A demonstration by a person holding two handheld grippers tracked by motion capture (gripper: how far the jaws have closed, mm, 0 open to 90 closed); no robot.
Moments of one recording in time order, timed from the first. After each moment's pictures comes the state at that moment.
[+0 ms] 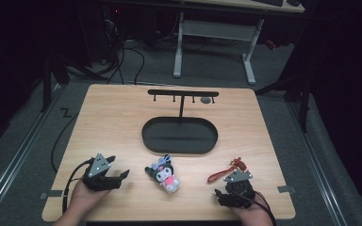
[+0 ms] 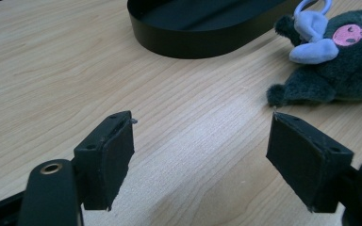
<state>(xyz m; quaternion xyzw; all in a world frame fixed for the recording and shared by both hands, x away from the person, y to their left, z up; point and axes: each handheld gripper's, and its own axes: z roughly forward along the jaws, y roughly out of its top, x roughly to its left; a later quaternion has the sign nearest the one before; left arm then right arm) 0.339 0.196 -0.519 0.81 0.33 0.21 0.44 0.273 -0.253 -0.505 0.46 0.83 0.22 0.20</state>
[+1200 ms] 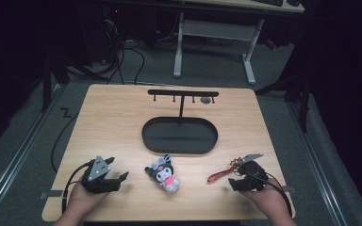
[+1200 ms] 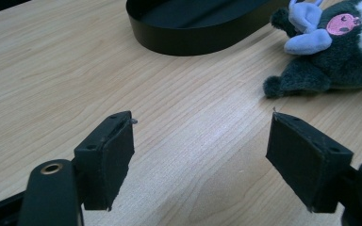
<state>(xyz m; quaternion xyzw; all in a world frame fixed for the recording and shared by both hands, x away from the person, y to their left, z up) 0.332 0.199 -0.518 0.82 0.31 0.22 0.43 0.314 -0.291 -0.477 0.50 0.84 0.16 0.16</state>
